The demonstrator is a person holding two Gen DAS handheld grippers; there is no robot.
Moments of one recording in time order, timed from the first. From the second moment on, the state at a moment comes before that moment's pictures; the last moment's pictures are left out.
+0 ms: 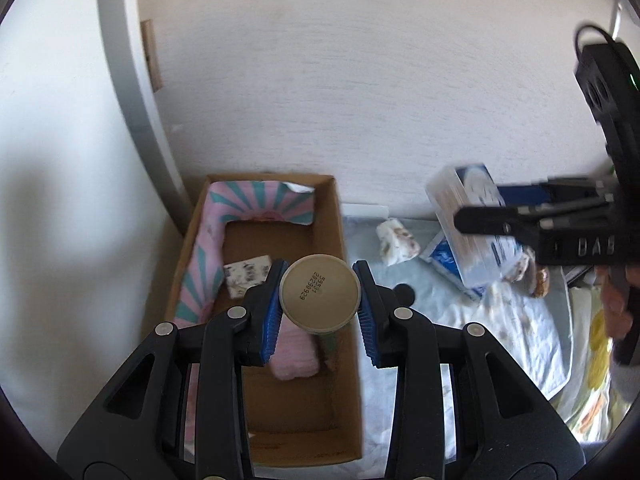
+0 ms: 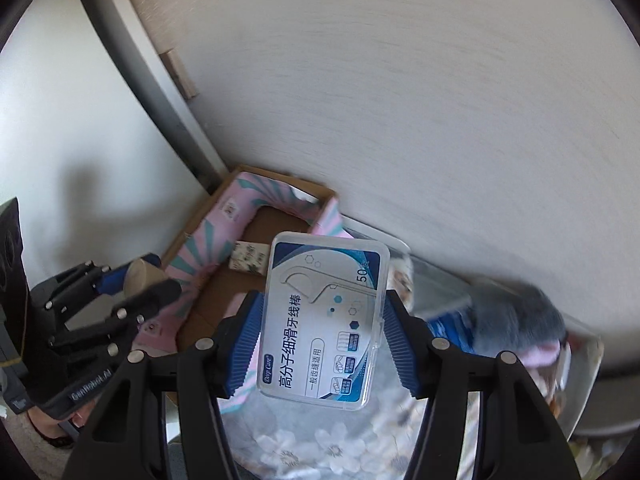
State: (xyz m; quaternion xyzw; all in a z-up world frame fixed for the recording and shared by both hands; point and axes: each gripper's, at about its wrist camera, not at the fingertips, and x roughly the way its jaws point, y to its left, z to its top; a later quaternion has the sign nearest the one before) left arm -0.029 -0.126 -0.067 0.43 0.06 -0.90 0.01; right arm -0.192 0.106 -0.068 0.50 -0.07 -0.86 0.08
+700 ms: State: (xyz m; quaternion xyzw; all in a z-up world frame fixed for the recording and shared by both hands) left arm -0.026 -0.173 -0.130 0.51 0.10 -0.85 0.02; right arm -0.289 -0.007 -0.139 0.59 -0.02 -0.79 0.17
